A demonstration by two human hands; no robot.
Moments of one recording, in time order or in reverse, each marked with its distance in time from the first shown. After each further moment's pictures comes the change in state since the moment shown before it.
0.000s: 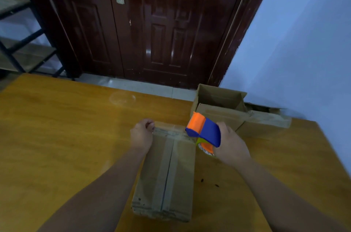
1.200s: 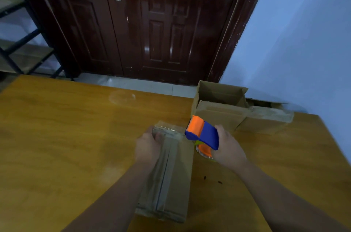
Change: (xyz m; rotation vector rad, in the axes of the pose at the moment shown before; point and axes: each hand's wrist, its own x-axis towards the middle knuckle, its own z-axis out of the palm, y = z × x) left_hand -0.036 0.010 0.003 0.220 -0.057 -0.039; right_hand -0.009 -0.002 0.018 0.177 -0.037 -0.013
